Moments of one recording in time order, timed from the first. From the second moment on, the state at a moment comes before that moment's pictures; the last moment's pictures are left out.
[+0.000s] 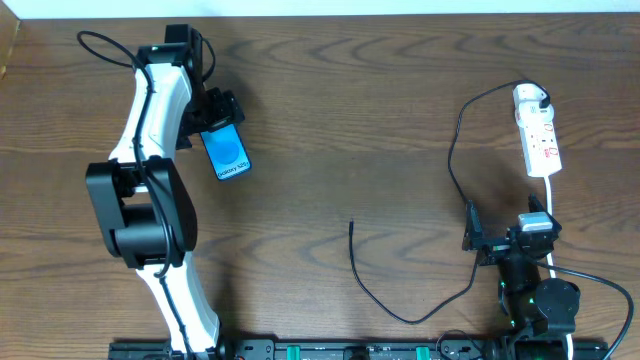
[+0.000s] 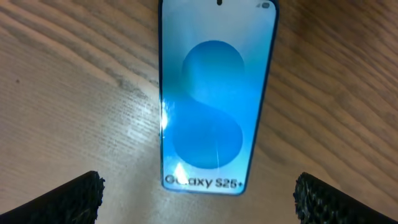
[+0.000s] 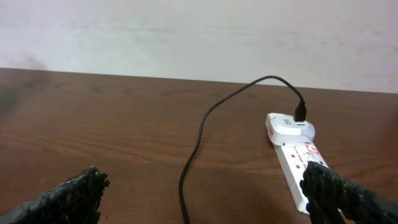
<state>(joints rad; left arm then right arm) 0.05 2.12 1.79 -1.16 0.00 -0.41 0.02 0.01 0.01 -0.06 -0.09 -0.03</state>
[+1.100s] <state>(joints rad) 0.05 2.24 1.79 -1.09 0.00 -0.41 0.02 0.01 0.01 -0.07 -0.09 -0.03</state>
